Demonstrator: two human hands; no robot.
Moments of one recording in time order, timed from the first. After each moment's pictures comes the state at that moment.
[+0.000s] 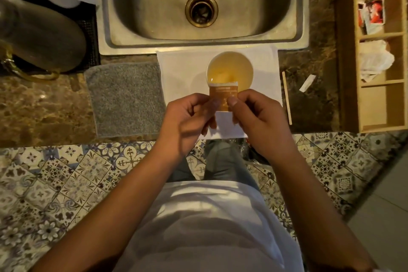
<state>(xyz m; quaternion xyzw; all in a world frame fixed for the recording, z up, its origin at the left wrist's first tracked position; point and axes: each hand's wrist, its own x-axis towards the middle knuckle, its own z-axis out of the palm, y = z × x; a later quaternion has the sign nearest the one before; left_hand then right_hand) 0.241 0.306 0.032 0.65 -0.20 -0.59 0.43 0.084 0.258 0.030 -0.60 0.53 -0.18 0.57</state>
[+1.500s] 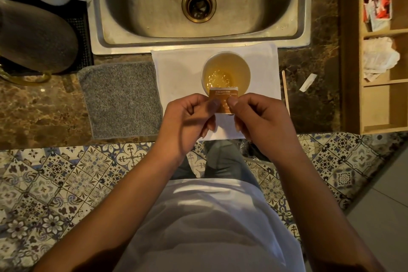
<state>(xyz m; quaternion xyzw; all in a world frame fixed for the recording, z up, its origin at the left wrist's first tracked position) 0.238 0.297 0.036 0.66 -0.19 -0.61 0.39 0.078 0.246 0.032 -0.55 0.56 -0.15 0.60</state>
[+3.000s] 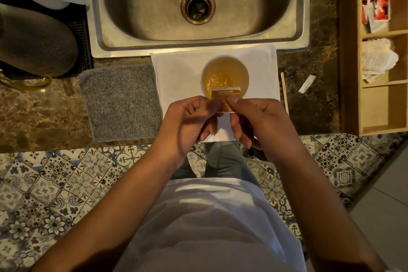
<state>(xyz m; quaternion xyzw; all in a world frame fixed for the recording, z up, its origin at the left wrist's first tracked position) 0.240 0.291 0.049 0.62 -0.17 -0.65 0.40 0.085 0.234 0.058 -0.41 0.55 -0.12 0.72</state>
